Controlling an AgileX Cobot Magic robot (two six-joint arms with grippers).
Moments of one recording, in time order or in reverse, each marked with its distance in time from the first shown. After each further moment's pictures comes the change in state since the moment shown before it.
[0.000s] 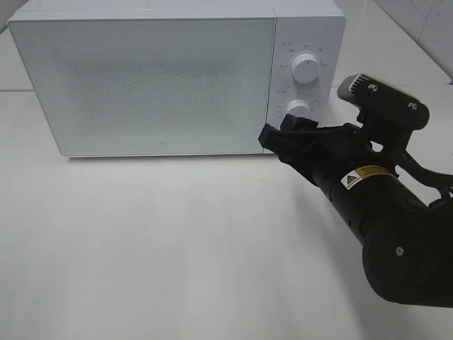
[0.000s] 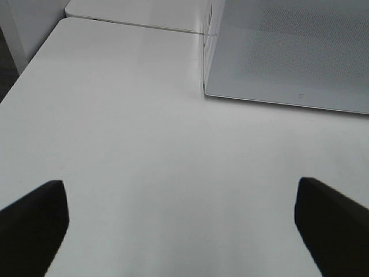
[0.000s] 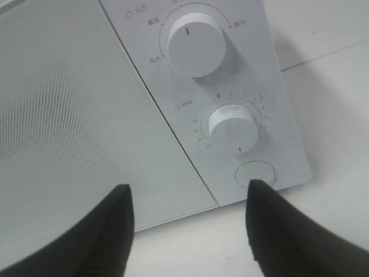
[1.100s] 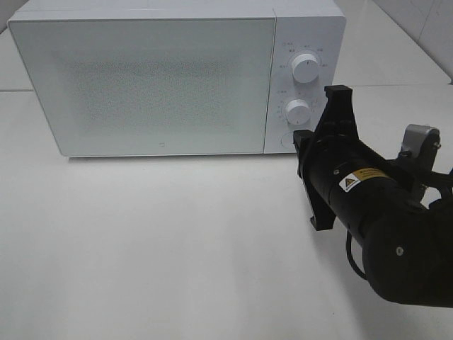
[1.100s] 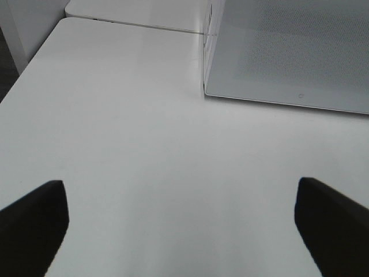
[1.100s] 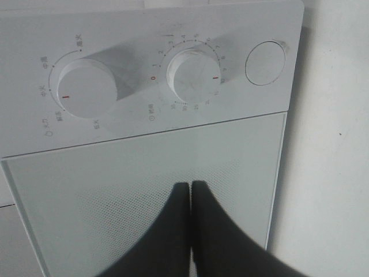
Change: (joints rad) left arm 0.000 0.000 0.000 0.000 0.000 0.000; right arm 0.000 0.000 0.000 0.000 0.042 1.115
